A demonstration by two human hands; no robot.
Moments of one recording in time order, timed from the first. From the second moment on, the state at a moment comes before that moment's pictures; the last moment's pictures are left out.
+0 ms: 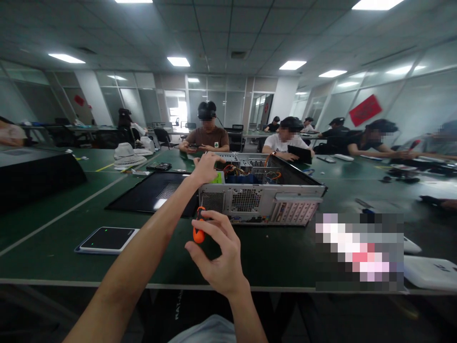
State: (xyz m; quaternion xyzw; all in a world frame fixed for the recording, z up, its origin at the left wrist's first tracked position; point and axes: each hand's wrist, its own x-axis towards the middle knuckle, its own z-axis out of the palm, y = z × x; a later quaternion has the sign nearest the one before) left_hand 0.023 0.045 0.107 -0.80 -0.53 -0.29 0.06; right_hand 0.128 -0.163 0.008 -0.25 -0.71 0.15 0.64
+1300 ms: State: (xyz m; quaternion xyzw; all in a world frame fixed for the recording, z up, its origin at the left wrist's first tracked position) left_hand 0.033 0.046 0.112 -0.81 -0.57 -0.09 0.06; right_hand 0.132 -0.166 0.013 -0.24 -0.74 0.11 0.62
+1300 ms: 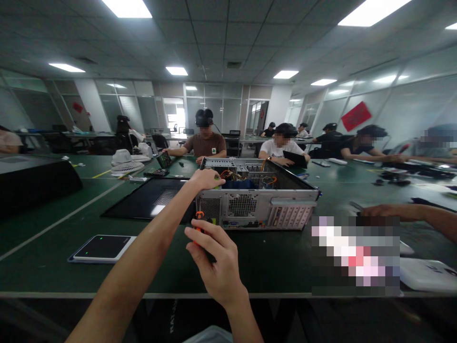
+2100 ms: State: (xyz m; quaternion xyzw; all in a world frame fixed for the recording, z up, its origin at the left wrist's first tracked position) left_hand 0.028 0.052 0.108 -0.81 -0.58 -0.11 0.02; right_hand 0.133 -0.166 0.013 -0.24 -0.74 0.12 0.61
